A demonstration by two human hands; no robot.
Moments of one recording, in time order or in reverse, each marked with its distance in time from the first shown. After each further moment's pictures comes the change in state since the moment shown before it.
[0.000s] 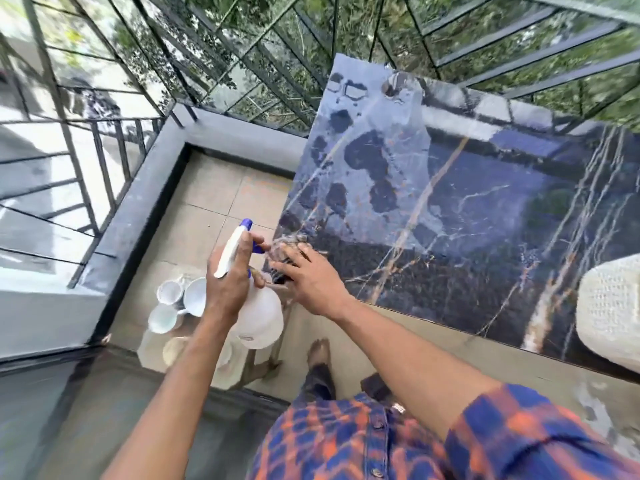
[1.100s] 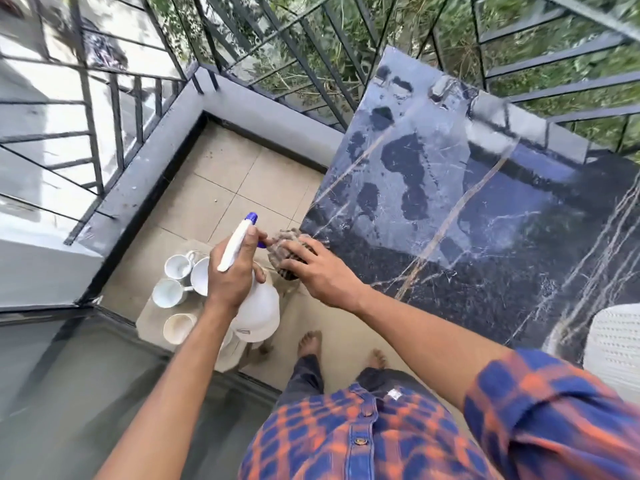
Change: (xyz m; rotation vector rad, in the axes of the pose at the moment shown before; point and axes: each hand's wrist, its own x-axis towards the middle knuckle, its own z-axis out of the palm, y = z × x) left_hand 0.012 -0.021 -0.040 0.009 0.090 -0.034; right_hand 0.025 -0.002 -0.003 -0.097 -0.061 -0.380
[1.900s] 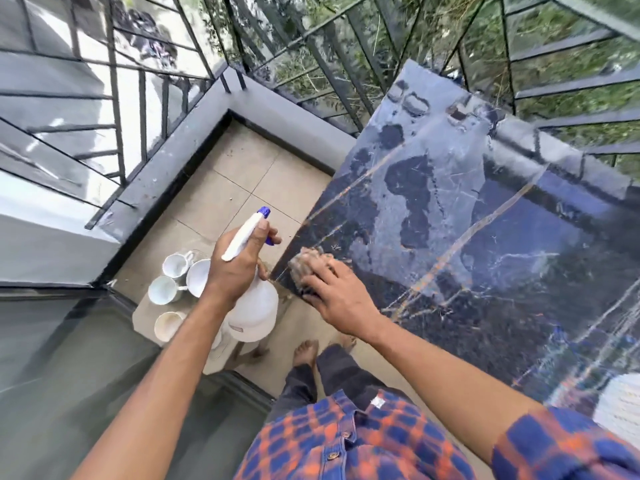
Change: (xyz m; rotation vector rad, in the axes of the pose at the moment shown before) left_hand 0.015 0.043 0.051 0.032 0.004 -0.081; right_hand -0.042 0.043 -0.017 0.046 -0.008 0.047
